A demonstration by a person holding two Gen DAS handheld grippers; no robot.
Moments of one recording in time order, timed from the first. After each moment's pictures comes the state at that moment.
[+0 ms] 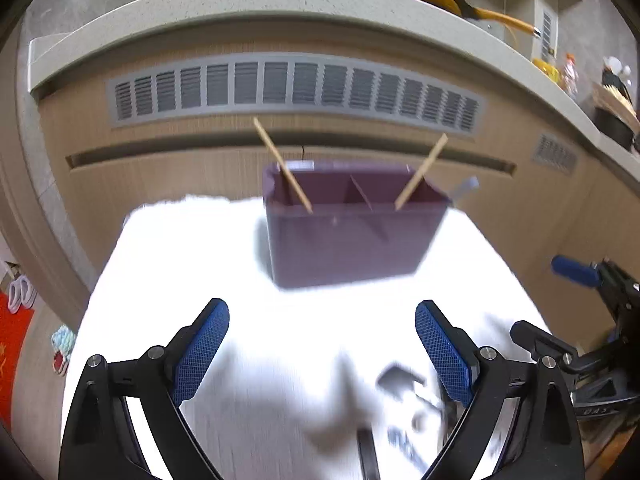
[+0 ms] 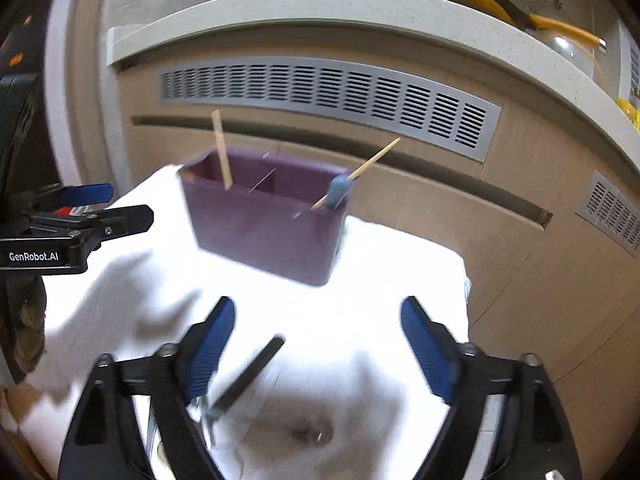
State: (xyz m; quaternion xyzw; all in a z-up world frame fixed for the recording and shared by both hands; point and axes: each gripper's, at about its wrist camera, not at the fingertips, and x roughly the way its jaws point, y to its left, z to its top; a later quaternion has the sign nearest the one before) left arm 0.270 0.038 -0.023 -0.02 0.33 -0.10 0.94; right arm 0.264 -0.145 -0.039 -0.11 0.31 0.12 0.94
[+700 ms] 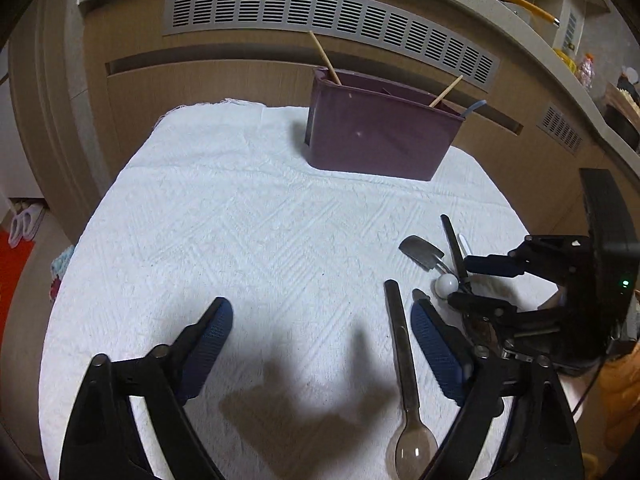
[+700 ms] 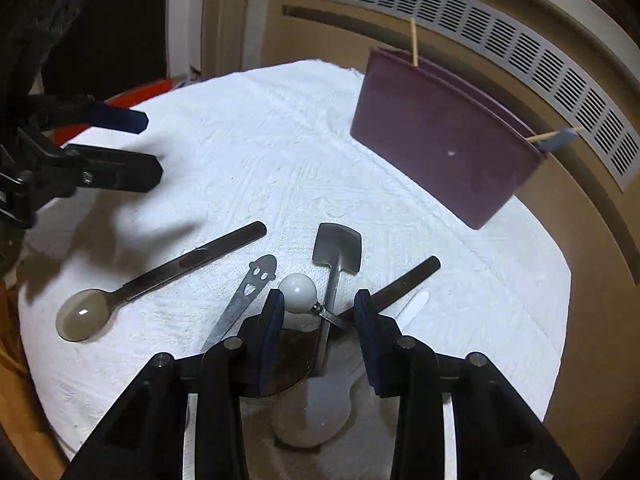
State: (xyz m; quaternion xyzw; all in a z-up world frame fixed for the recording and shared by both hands) left arm 0.194 0.077 -0.069 -0.07 0.41 -0.08 0.91; right arm 0.245 -0.077 -0.098 -0.25 0.40 0.31 0.82
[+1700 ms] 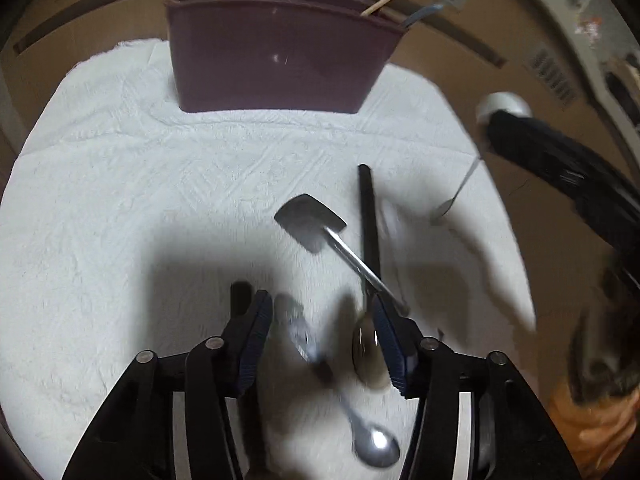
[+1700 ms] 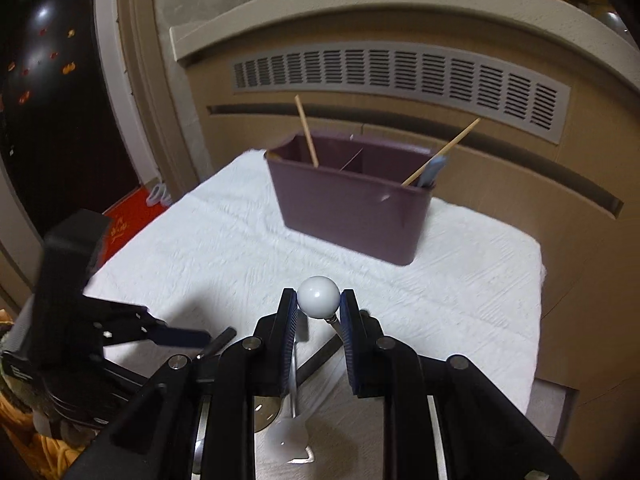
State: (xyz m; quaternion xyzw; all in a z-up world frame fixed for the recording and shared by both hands) left arm 0.268 -0.030 -0.087 -0.07 0.55 -0.13 0.82; right arm 0.282 -0.156 -0.016 -0.05 0.37 0.26 0.89
